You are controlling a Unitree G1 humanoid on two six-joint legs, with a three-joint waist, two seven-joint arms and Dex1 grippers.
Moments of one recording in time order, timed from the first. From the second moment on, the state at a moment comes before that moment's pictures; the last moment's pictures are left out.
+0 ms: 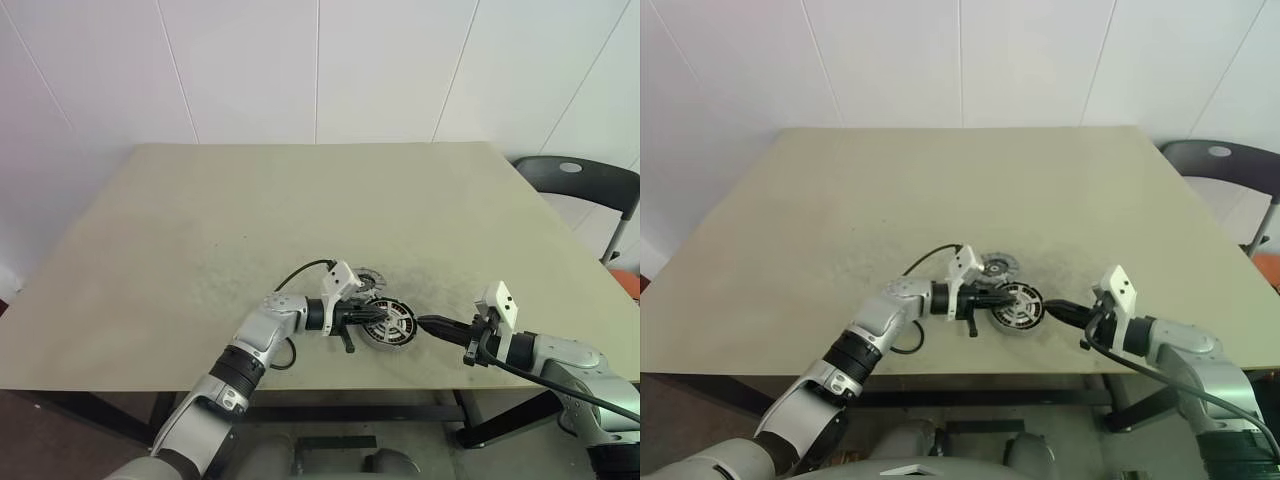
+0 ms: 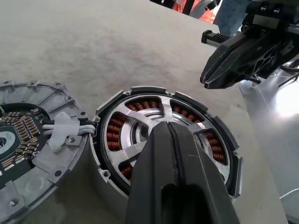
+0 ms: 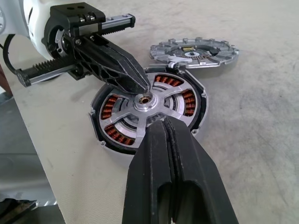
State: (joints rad) left arm -0.52 0.07 -0.36 0.42 -0.25 0.37 -0.96; right arm 0.06 -0.70 -0.14 -0.12 0.51 0.44 1.01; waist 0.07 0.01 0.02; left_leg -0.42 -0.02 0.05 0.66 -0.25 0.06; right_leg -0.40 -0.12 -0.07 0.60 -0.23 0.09
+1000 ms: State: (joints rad) left arm -0.35 0.23 -0.20 0.24 -0.29 0.10 -1.04; right arm -0.27 -0.95 0.13 -0.14 0.19 0.18 1.24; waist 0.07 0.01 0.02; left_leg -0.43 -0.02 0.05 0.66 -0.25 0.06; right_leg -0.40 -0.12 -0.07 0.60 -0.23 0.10
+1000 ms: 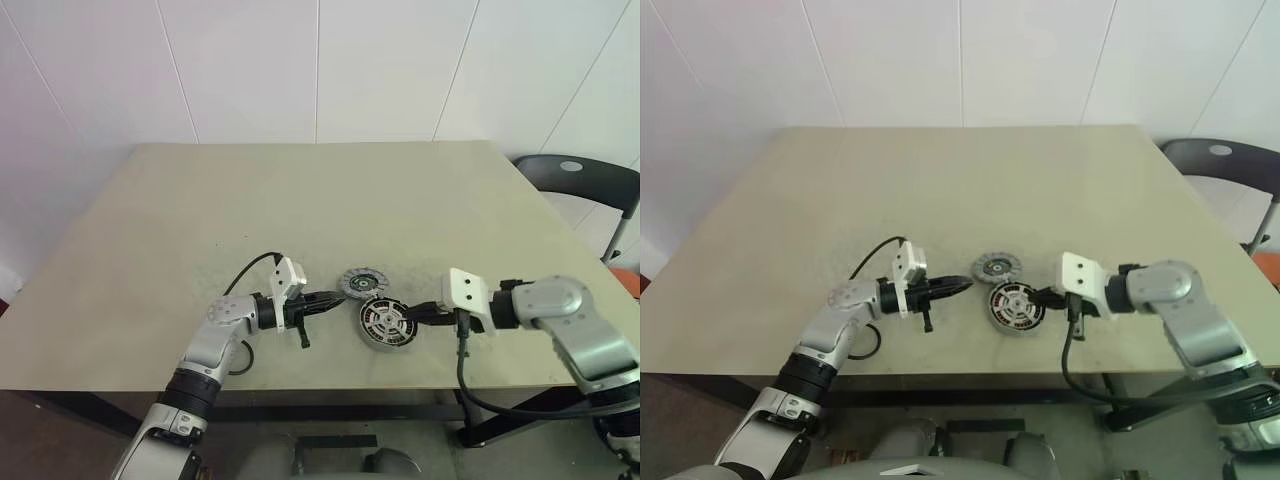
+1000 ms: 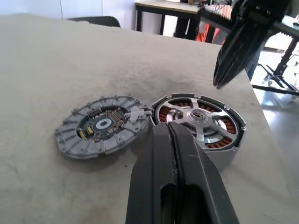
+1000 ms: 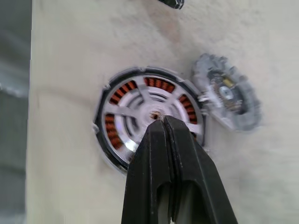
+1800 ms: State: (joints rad) left arm -0.32 0.23 -0.22 0.24 -0.24 0.05 -1.00; right arm -0.35 -1.02 0.23 -0.09 -0.08 -0.02 1.33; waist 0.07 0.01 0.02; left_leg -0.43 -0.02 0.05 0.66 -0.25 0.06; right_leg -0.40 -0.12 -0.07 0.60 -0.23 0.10
